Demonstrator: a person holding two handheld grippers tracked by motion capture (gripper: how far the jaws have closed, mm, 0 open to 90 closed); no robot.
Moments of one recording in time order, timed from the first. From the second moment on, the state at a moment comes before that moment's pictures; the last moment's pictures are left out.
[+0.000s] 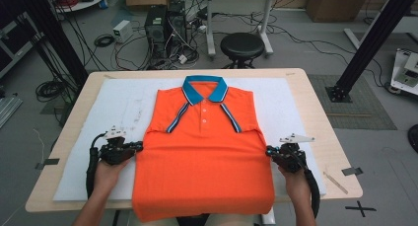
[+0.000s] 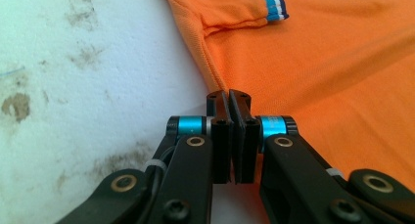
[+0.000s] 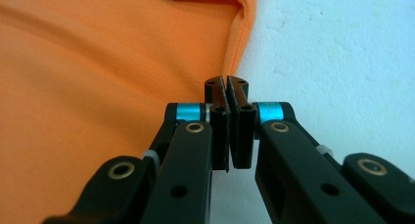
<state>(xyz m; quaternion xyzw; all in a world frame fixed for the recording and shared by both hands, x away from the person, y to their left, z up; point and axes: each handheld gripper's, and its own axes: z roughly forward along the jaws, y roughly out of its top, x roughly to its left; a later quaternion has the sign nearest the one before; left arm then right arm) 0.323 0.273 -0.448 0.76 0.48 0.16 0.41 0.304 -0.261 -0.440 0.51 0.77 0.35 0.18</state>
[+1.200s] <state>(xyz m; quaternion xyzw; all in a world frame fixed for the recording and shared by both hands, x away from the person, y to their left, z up) 0.247 0.266 -0.451 0.75 0.50 0.15 0.41 0.257 -0.259 -0.443 0.49 0.79 0.33 0.16</state>
